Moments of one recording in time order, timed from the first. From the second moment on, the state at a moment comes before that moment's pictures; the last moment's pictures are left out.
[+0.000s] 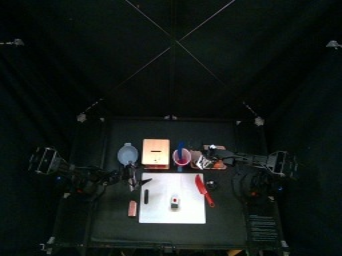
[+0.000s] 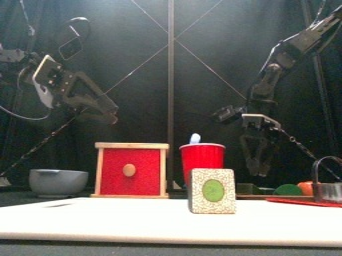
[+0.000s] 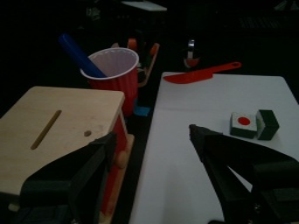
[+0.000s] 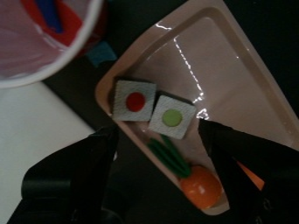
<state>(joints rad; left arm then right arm) -0.13 -0.29 1.18 -0.59 -0.72 0.47 -0.23 -0.19 0.71 -0.11 0.68 0.38</state>
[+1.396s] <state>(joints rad) -0.16 -0.29 1.17 -0.59 -0.72 0.47 0.16 0.27 0.31 0.00 0.64 0.37</state>
